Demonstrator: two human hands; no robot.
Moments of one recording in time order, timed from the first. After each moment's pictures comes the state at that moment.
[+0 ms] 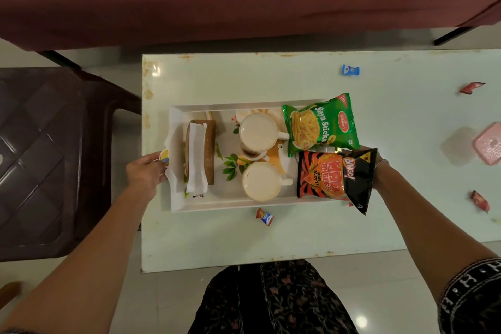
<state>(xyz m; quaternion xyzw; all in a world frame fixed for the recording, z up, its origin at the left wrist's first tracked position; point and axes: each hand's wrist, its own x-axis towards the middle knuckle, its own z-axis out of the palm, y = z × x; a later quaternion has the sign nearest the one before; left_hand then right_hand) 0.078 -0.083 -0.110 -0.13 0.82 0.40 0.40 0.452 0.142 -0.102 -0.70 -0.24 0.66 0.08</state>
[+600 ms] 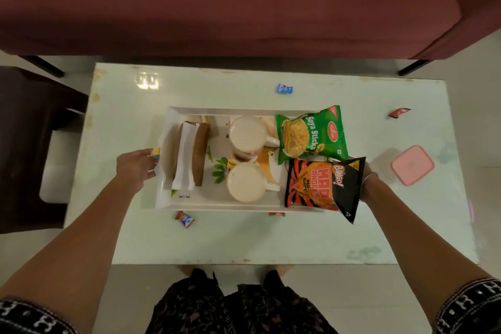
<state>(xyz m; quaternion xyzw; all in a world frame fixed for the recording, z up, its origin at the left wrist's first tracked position) 0.223 -0.002 -0.061 -0.12 0.79 0.44 0.41 0.592 0.223 -0.063 -0.70 -0.23 0.67 0.08</state>
